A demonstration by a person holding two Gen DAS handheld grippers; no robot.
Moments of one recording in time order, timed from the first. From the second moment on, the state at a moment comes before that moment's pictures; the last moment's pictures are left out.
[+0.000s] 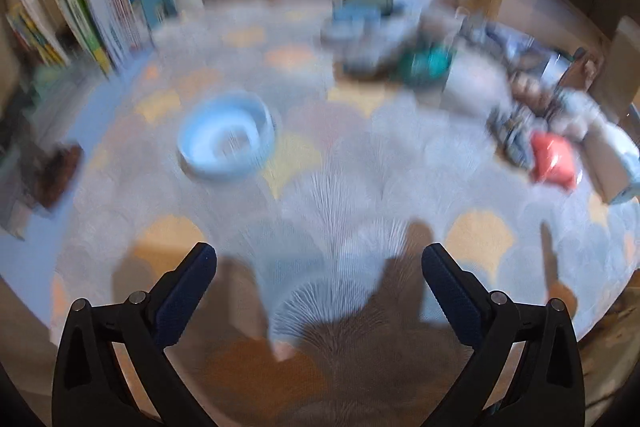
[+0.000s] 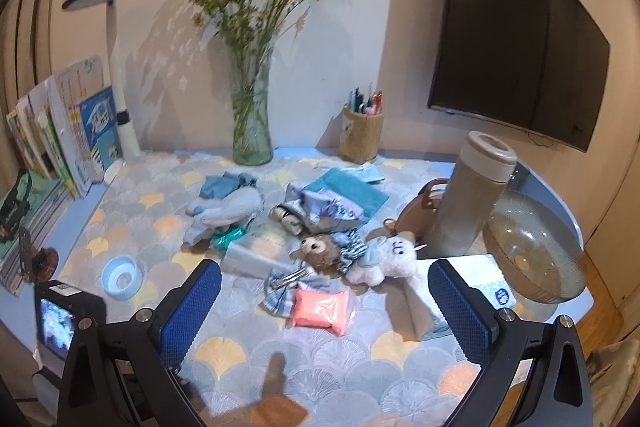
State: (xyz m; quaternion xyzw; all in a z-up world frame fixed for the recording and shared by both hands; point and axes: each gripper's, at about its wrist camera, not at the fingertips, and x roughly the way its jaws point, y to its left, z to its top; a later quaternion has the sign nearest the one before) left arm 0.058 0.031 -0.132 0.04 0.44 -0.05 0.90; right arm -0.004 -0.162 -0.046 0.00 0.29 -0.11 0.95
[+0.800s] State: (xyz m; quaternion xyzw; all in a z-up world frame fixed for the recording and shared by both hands) left arm -0.016 0.000 0.020 0.06 0.23 -0.06 0.97; right arm -0.041 -0.183 -0.023 0.03 0.26 -0.10 0.96
